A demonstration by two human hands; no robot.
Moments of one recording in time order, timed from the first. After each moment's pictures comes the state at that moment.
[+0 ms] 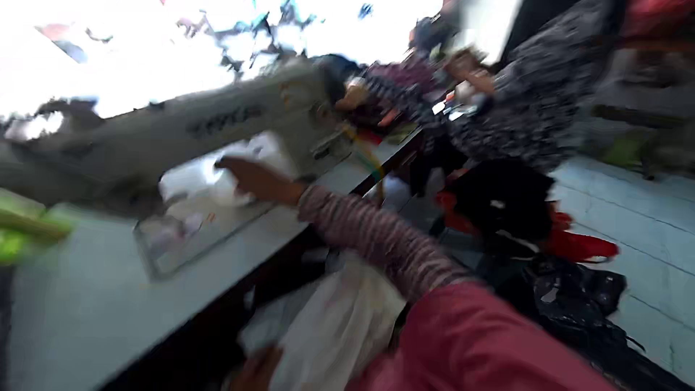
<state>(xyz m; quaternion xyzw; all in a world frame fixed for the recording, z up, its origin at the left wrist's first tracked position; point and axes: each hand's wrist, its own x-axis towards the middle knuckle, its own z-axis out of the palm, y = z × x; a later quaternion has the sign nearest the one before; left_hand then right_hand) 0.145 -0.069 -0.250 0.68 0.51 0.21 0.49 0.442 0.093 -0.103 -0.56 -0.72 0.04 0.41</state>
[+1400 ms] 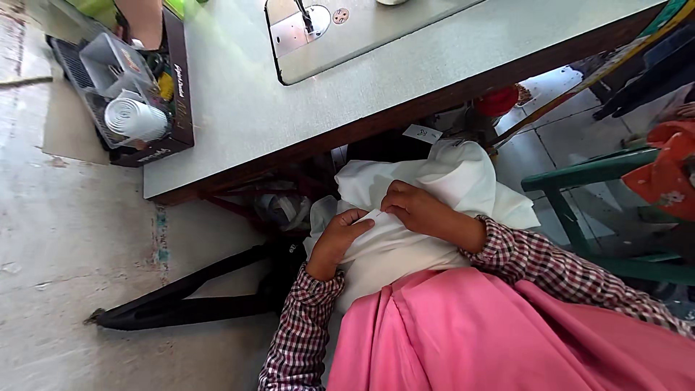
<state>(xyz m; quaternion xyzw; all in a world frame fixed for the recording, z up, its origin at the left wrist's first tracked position) 0.138 -0.064 -0.274 0.49 0.56 0.17 0.65 0.353 -0.080 -0.315 -0.43 -0.76 0.32 0.36</state>
